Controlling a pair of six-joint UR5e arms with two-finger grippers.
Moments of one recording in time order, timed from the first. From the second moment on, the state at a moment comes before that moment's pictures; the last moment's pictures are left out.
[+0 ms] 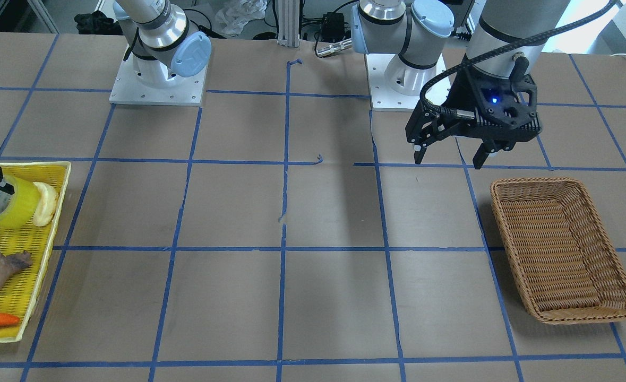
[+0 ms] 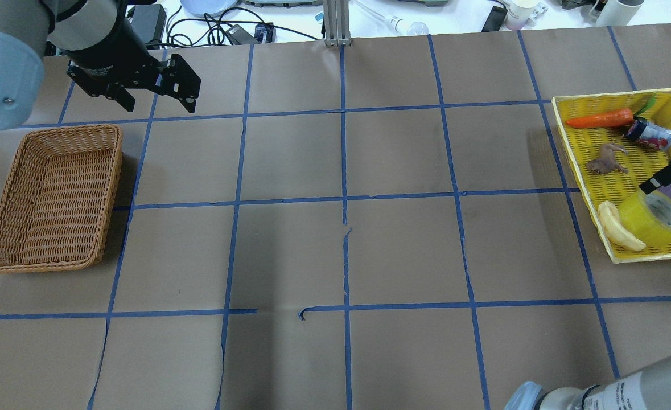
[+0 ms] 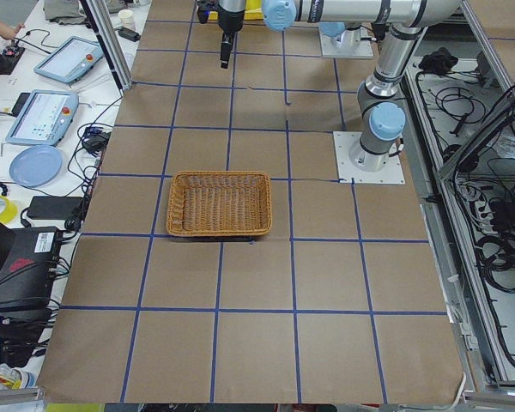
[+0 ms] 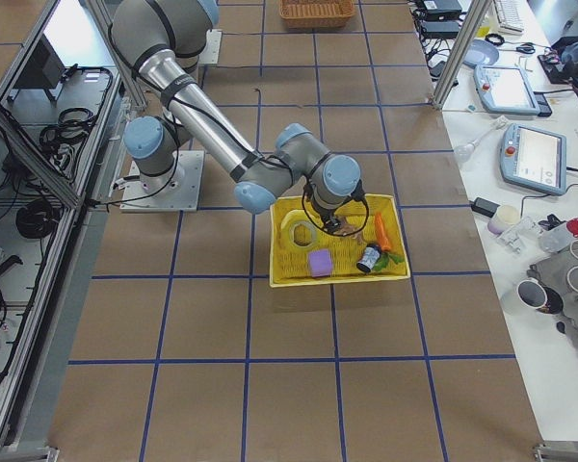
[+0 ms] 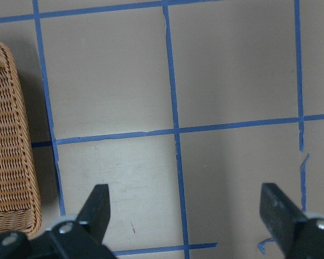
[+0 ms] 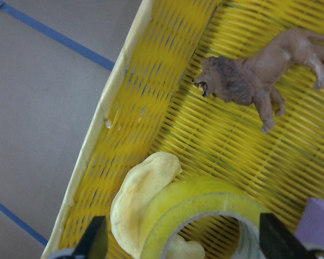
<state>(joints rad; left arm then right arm) -1.55 -1.59 -1.56 -1.40 1.56 0.10 0.84 -1.24 1.72 -1.78 -1.44 -1.23</state>
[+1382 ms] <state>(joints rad) -1.55 -1.59 -1.56 -1.40 1.56 0.10 0.92 -1.36 1.79 -1.82 -1.52 -1.10</state>
